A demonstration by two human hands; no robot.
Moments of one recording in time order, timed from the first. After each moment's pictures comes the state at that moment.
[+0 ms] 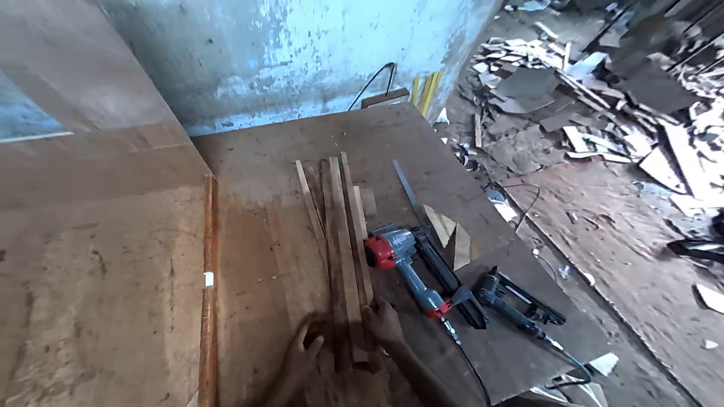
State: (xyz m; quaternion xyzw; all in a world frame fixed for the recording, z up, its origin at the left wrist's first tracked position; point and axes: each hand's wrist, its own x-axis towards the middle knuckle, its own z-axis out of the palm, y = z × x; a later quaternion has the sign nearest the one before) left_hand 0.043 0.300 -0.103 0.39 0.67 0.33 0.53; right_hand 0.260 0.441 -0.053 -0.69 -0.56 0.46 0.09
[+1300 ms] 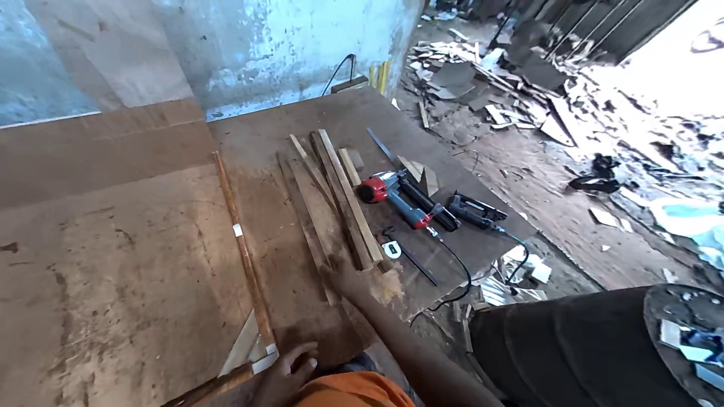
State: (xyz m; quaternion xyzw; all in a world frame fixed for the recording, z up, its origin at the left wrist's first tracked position) left_hand -0.093 0.041 -0.029 0.48 0.53 0.26 0.65; right_hand 0.108 0.241 0.001 -0.62 -0.60 0.46 0.20
